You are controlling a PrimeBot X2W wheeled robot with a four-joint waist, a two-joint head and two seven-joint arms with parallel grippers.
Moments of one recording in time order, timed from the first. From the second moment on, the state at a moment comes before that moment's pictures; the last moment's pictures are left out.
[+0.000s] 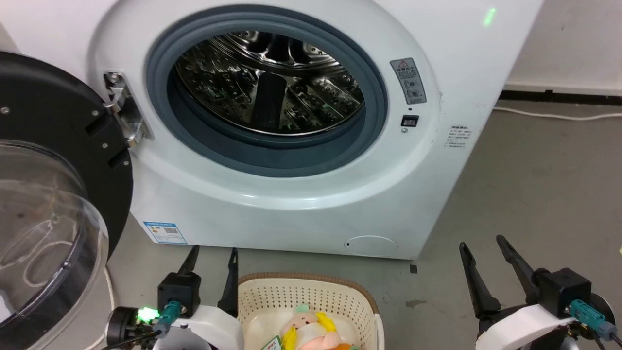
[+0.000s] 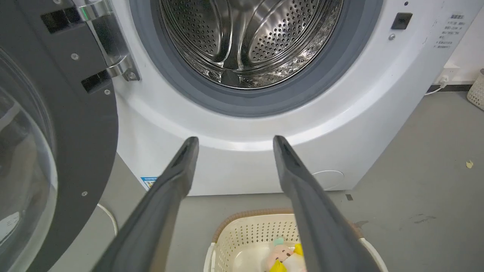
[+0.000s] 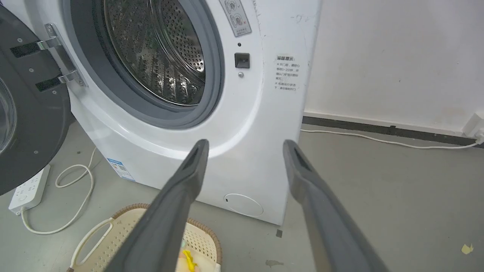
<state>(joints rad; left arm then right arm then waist) -0.03 0.05 -0.08 0.11 -0.01 0.00 -0.06 0.01 -0.05 -0.01 0.02 0.09 0.13 -0.06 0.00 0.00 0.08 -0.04</state>
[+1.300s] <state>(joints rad) -0.30 0.08 -0.25 0.67 -0.07 -0.05 -0.13 -0.05 -0.05 -0.01 -0.01 0.21 0.13 -0.14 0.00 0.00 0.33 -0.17</state>
